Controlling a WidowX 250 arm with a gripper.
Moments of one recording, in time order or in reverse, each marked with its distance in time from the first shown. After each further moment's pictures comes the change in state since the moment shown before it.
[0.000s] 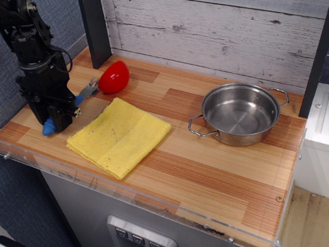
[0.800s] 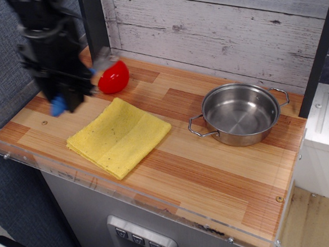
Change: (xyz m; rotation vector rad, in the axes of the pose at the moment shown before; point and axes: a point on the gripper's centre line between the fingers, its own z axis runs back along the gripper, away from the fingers) arm -0.006 -0.066 0.076 0.057 -0.091 -0.031
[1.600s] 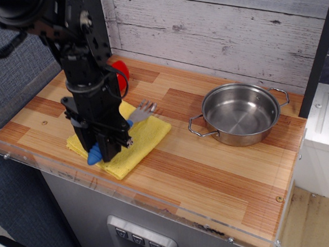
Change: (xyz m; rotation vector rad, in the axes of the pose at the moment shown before) arm -0.016 -0.043 -0.057 -0.132 0.101 -0.060
